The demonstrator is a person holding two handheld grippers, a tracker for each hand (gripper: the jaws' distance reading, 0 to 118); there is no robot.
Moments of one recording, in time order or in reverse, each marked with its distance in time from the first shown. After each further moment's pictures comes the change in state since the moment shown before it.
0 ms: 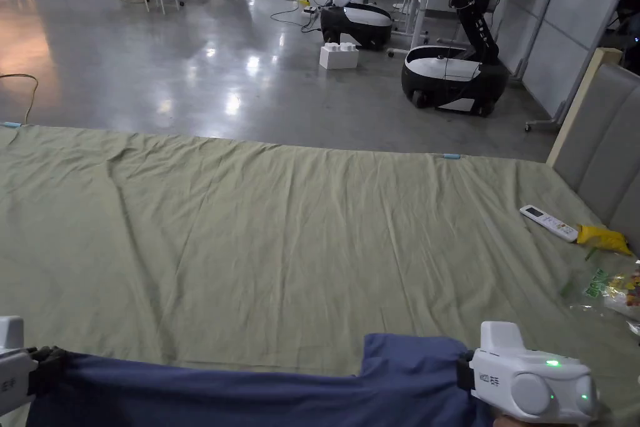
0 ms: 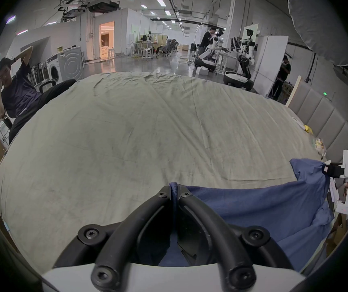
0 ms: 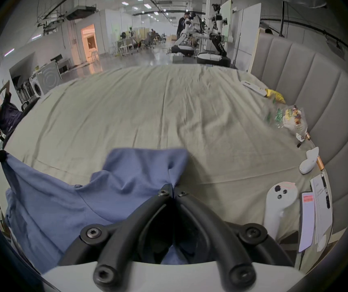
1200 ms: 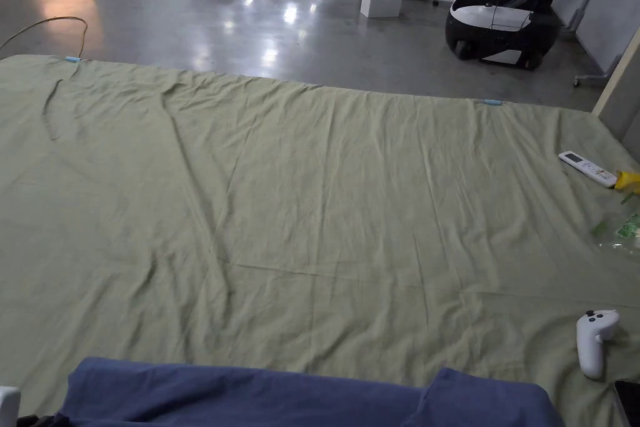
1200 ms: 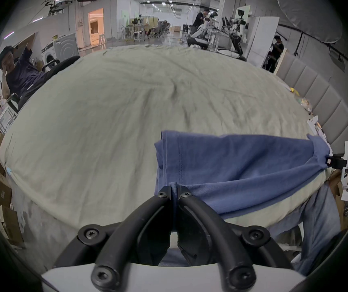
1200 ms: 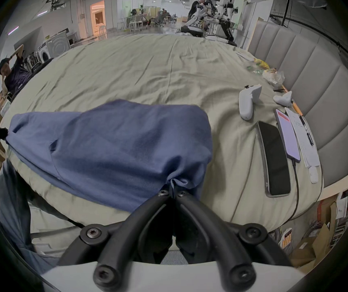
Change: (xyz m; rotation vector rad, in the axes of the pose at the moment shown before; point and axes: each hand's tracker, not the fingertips) left arm -0.048 -0.177 0.106 -0.175 -0.037 -0.053; right arm -0.006 -0.200 0.120 -0.180 -0.011 0.107
